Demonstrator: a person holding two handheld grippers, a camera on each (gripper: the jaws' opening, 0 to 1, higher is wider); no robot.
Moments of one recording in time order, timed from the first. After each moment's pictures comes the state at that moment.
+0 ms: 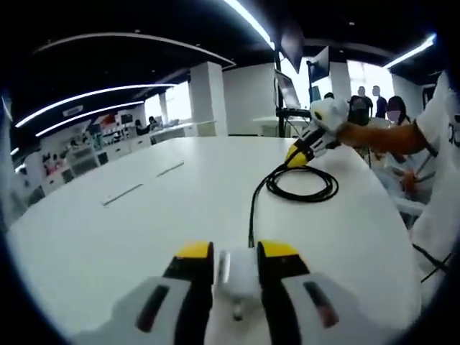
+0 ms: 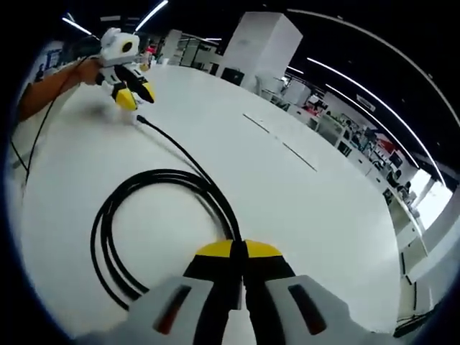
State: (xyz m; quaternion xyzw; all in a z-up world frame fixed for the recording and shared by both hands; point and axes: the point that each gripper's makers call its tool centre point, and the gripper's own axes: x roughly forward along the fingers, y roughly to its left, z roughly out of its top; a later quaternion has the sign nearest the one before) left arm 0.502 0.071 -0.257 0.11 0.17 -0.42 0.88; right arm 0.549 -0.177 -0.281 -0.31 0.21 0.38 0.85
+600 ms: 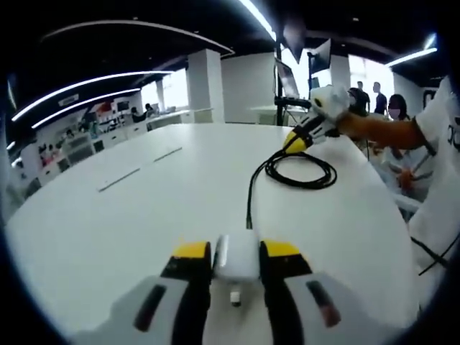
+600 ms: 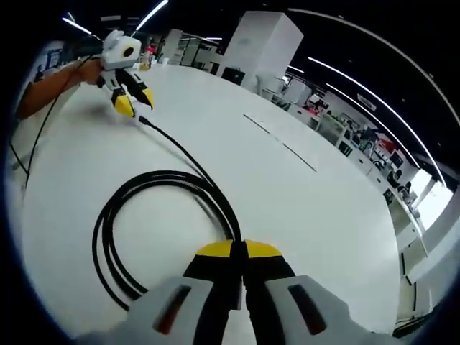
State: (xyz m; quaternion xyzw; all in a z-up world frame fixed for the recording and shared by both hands) left arm 0.516 0.086 -0.265 0.11 0.19 -0.42 0.88; right arm 0.549 -0.171 -0.279 -0.31 0.22 0.38 0.84
